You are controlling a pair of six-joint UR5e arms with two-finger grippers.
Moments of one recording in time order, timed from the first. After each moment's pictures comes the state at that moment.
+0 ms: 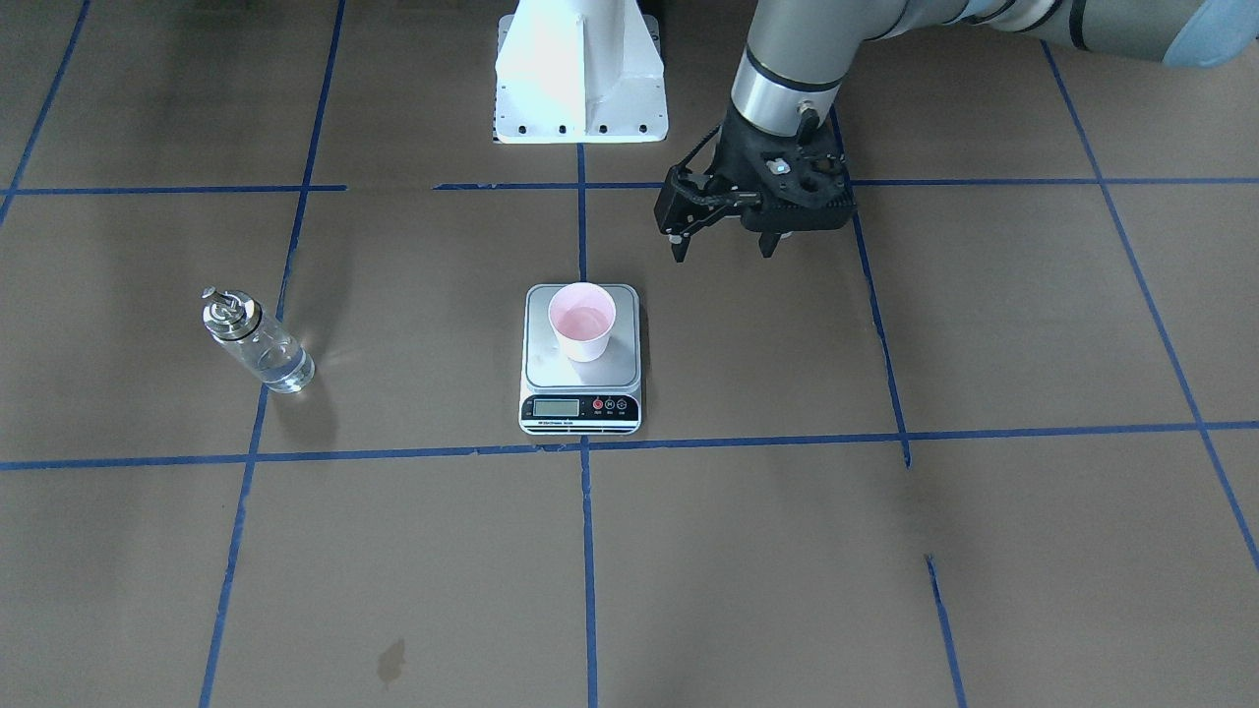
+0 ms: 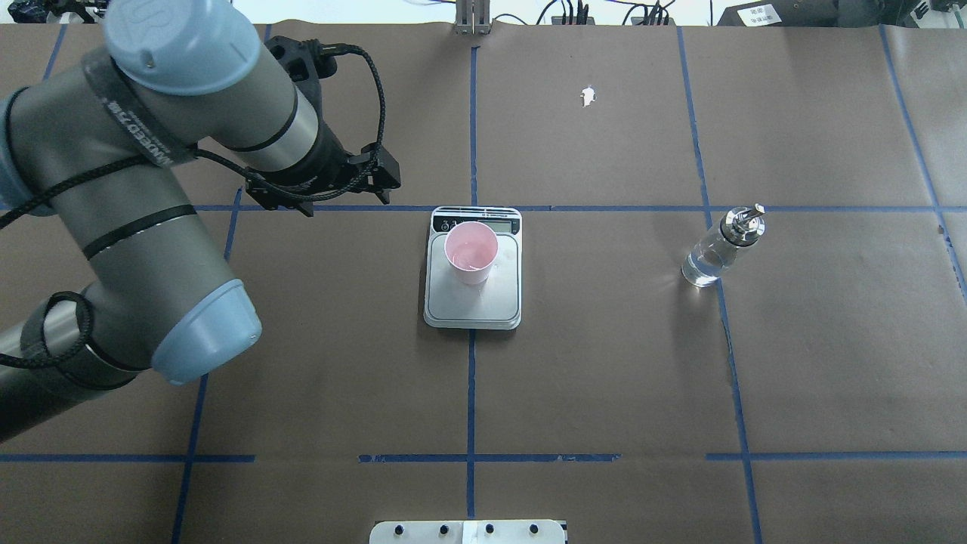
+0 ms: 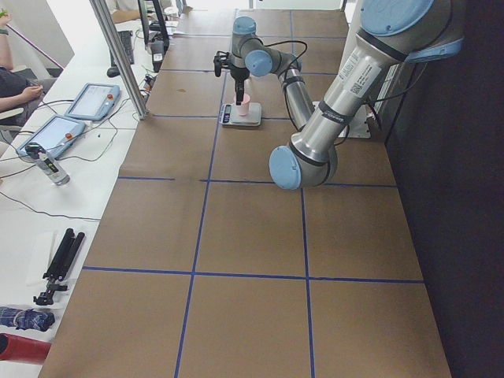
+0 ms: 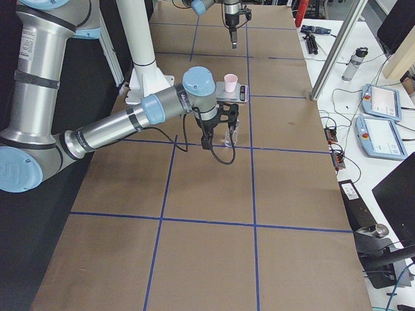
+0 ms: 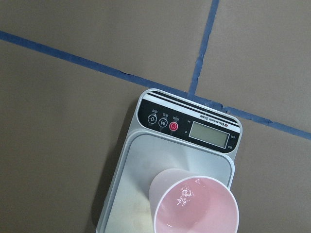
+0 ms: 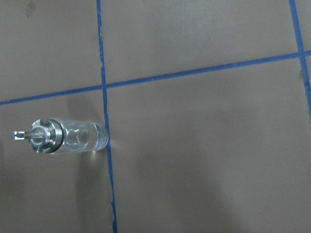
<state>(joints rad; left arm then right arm) -0.75 -2.22 -1.96 -1.38 -1.99 -1.18 1.36 -1.83 2.24 -1.47 2.45 0.66</state>
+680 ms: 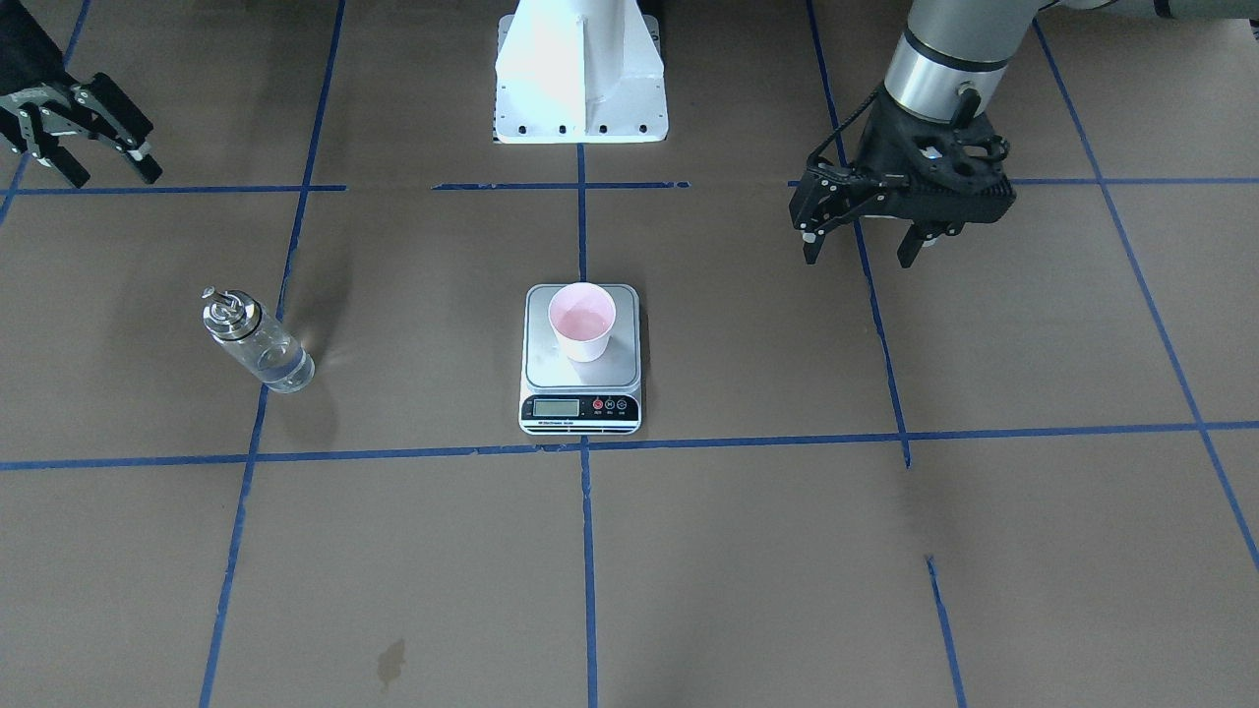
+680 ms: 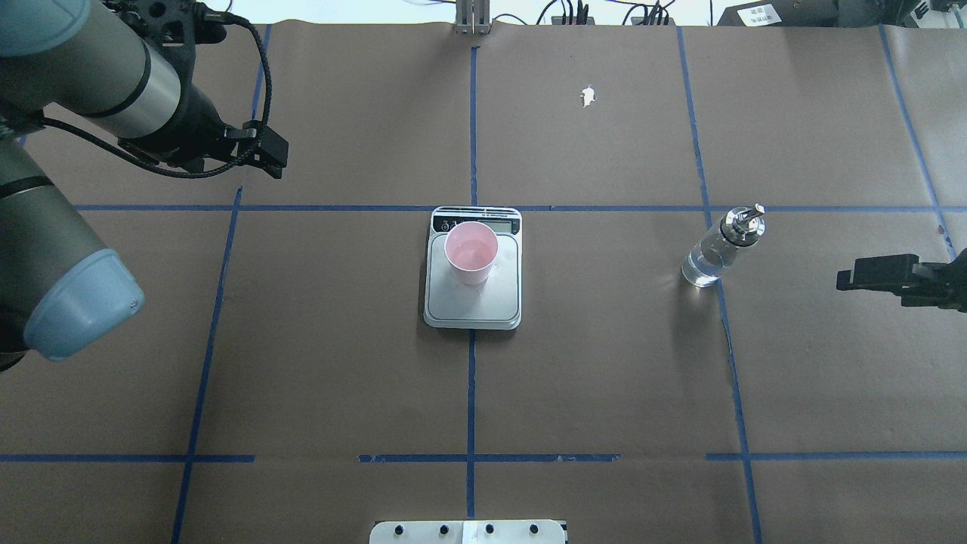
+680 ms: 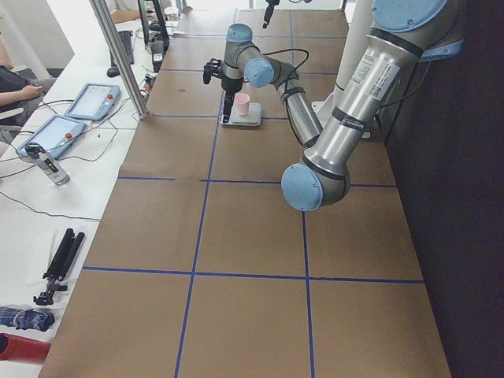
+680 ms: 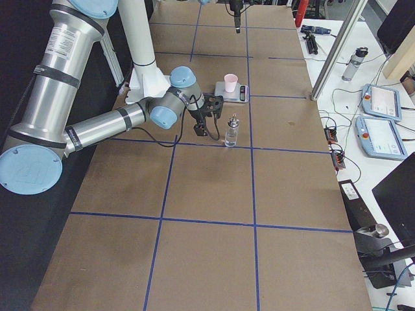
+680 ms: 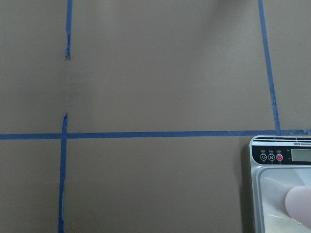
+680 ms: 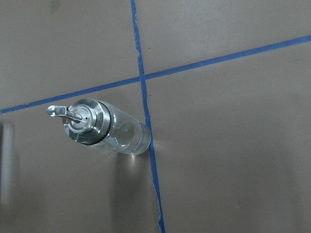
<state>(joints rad) -0.88 -2.07 -2.05 -1.36 -2.00 -0.89 0.82 -1.91 2.28 -1.02 1.95 1.25</state>
